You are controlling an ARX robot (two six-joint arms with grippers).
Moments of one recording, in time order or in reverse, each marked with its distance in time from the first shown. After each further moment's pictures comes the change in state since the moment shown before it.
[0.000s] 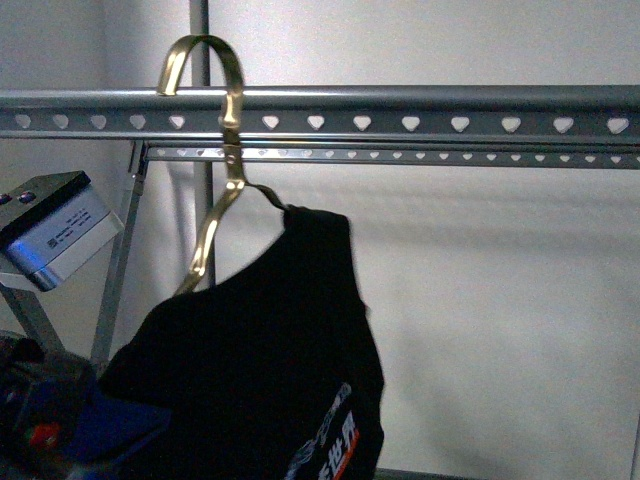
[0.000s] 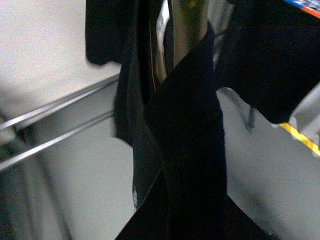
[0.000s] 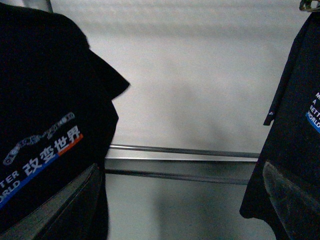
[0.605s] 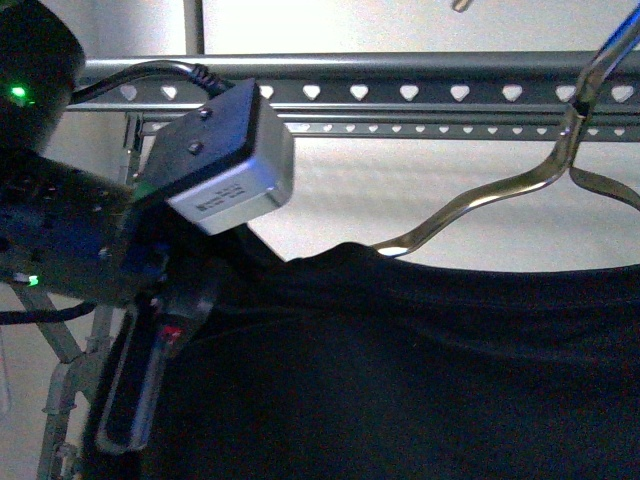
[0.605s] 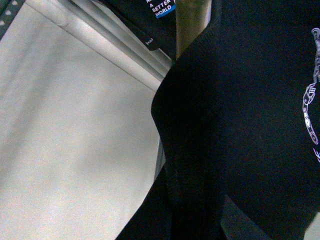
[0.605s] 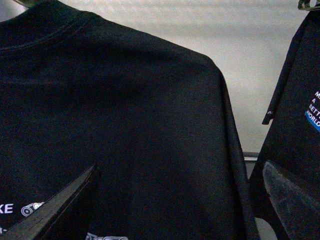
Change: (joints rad) left arm 0.007 0.412 0.465 -0.120 0.386 0.999; right arm 0.000 0.000 0.000 0.000 0.001 0.000
